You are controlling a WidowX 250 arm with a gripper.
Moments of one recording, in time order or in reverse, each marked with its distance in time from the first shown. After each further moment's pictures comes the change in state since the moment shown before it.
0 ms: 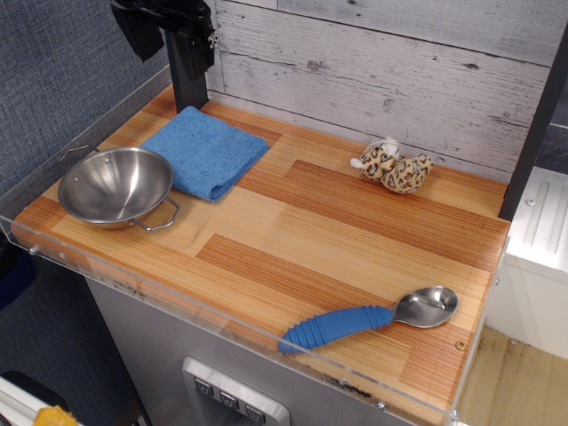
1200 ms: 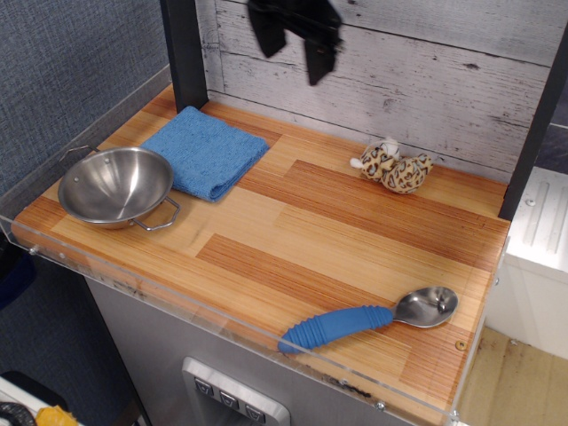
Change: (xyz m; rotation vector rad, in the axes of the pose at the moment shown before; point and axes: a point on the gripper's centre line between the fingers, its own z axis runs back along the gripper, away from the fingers) arm 0.067 -0.107 -0.023 -0.054 -0.066 -0.242
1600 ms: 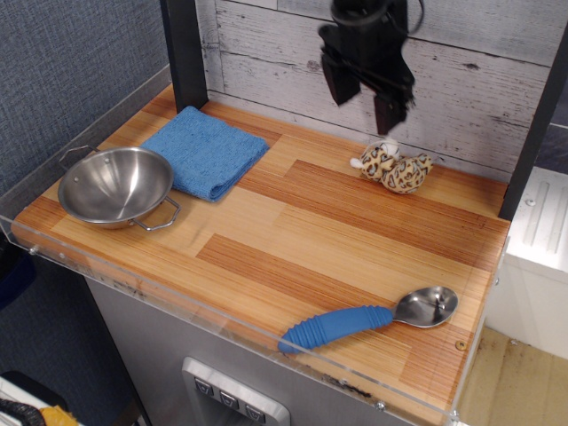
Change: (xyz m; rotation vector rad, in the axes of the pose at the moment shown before) arm 0.016 -0.048 -0.040 -0.088 -0.026 -0.078
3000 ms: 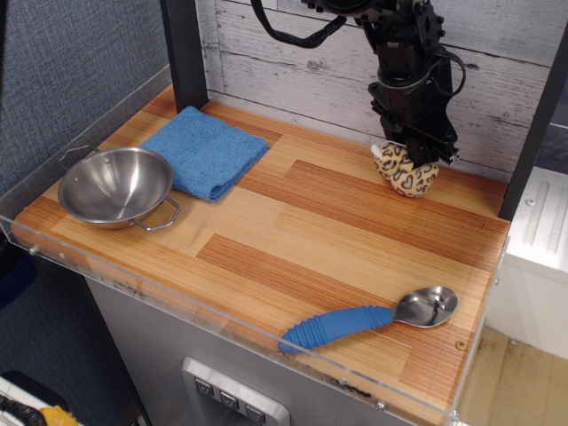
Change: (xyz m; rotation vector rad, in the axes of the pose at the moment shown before) arm 0.004 -0.033 -0.055 -0.075 0.017 -0.047
